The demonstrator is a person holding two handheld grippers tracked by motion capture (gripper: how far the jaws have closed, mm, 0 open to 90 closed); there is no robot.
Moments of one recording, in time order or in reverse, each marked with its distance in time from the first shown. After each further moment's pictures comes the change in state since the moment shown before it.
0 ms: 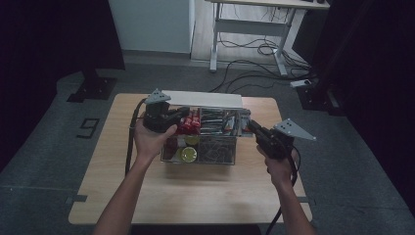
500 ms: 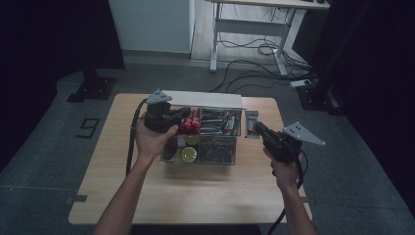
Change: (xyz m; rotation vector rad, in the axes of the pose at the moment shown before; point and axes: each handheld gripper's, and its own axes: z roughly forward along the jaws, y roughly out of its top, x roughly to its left) left arm -0.002 0.000 0.002 0.002 -0.002 0.002; right arm -0.010 -0.004 -0.015 -0.029 -0.022 0.021
